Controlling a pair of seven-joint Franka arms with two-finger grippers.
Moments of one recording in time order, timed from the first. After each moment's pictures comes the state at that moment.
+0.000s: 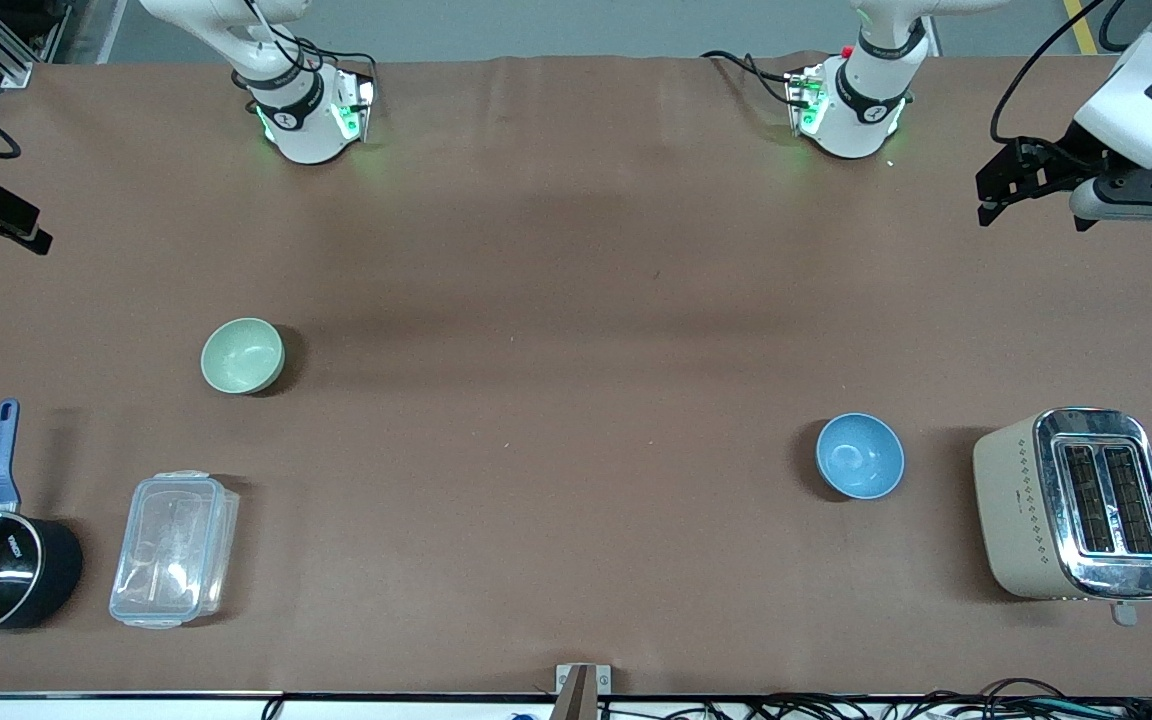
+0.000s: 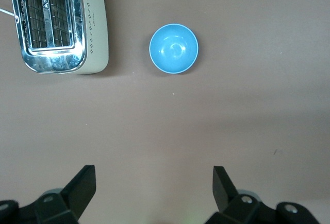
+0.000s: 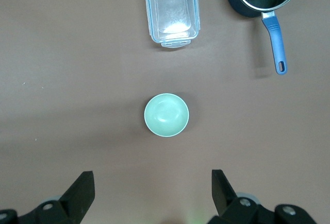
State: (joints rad) left arm -0.01 -0.12 -0.15 -1.65 0.01 1.56 -0.05; right arm -0.01 0.02 -0.04 -1.42 -0.01 1.41 0.05
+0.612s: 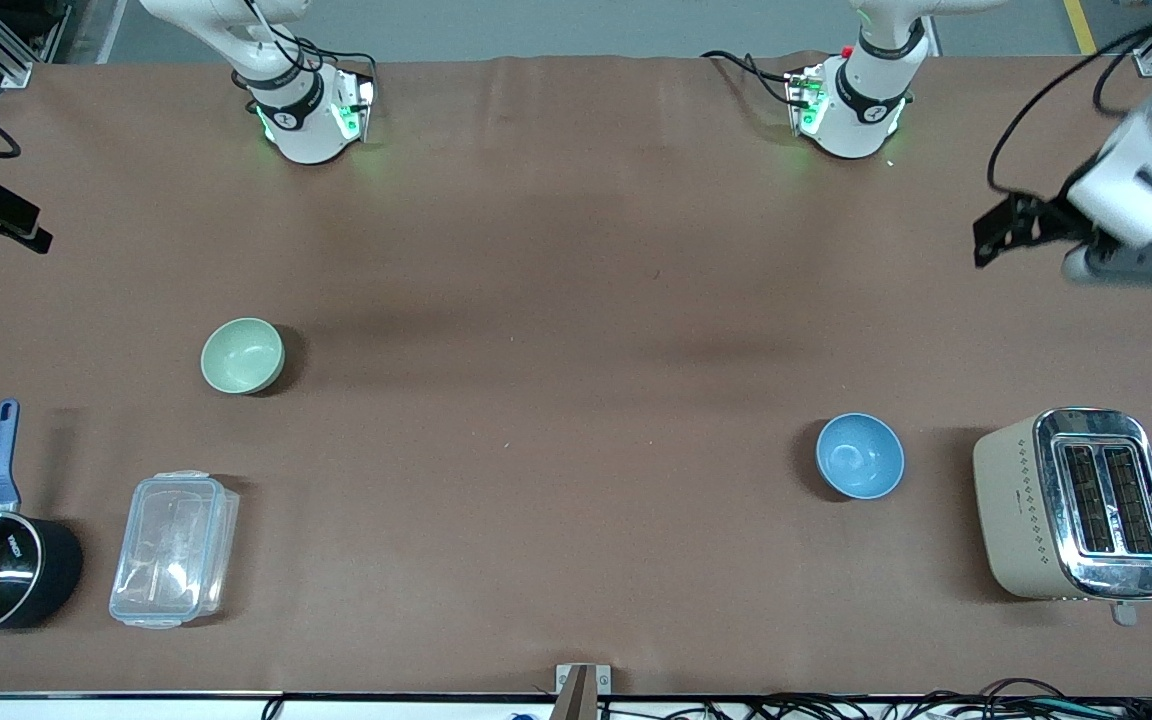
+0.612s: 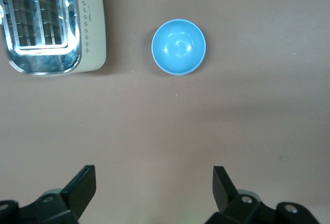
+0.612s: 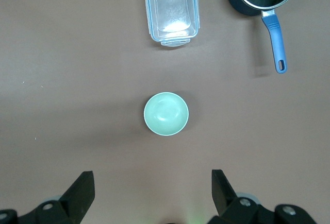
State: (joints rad) left arm 0.01 0.04 -0.14 -1.64 0.01 1.63 -0.05; right arm -0.01 0.02 -0.04 -1.42 -0.01 1.41 0.05
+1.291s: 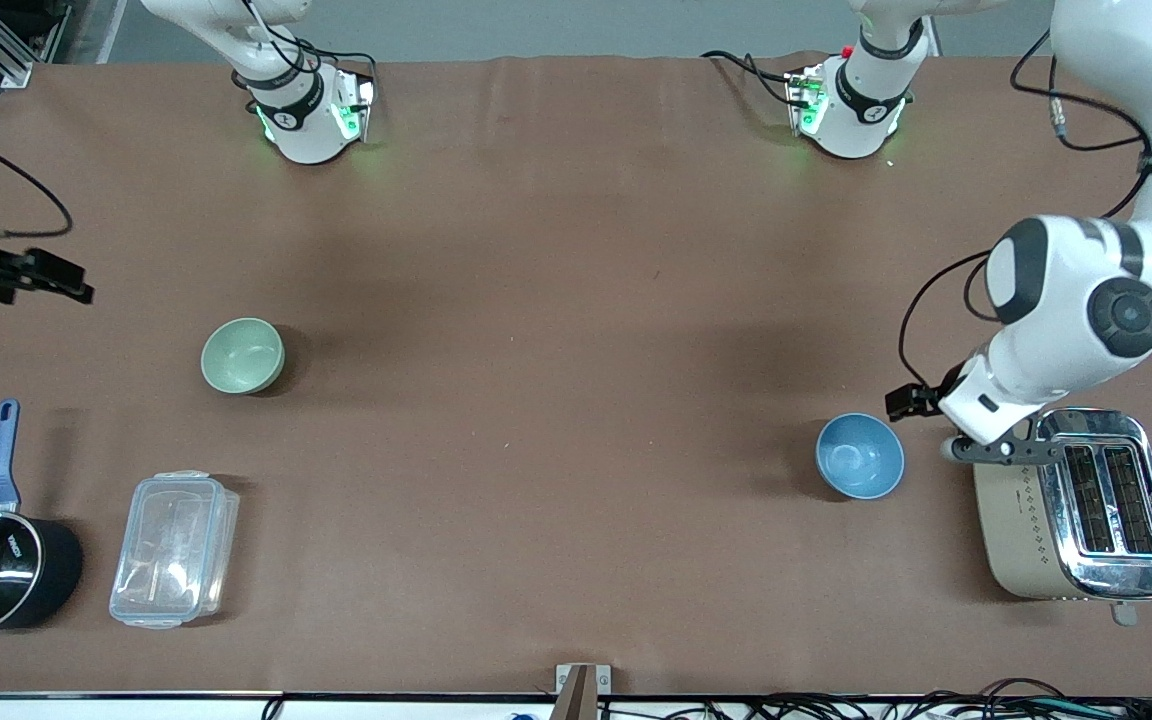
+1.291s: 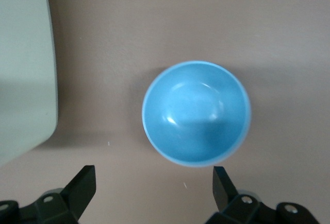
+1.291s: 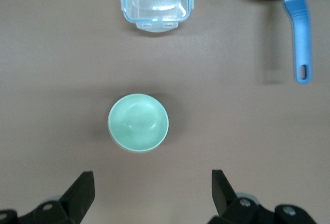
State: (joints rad) left arm 0.05 0.40 -0.14 -1.84 0.05 2.26 -0.05; right arm -0.05 -0.03 -0.13 -1.96 -0.01 1.88 -0.17
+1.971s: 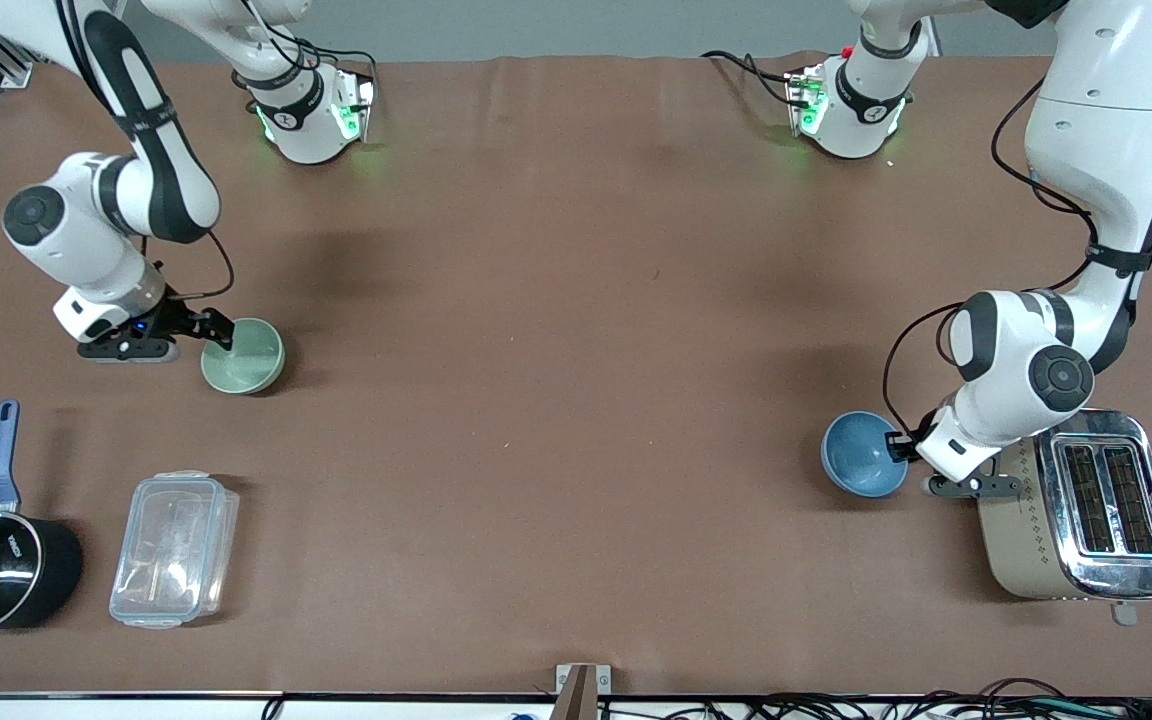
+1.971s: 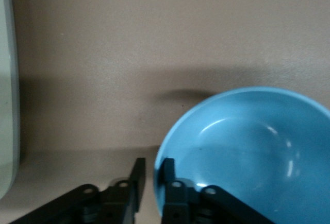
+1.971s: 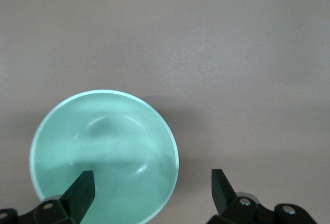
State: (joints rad) left arm 0.09 0.60 -0.14 -1.83 0.08 2.47 -0.06; right arm -0.05 0.14 -0.12 -2.49 -0.01 2.70 -0.17
